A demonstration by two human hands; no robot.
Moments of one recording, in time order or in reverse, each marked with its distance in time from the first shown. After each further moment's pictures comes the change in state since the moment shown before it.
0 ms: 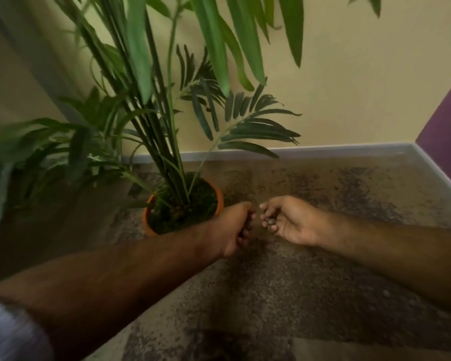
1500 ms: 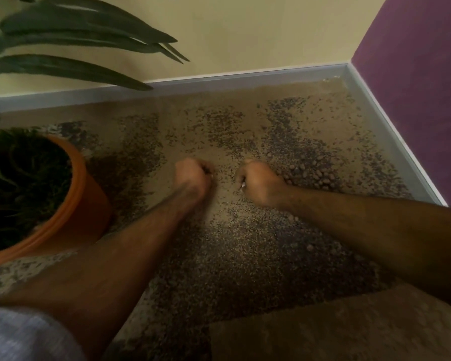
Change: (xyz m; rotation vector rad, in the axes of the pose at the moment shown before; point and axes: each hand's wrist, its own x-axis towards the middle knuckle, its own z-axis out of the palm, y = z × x) left_hand 0.186 -0.032 0.108 0.799 0.336 0.518; right_hand 0.094 0.053 -0.194 -1.367 0.313 -0.404
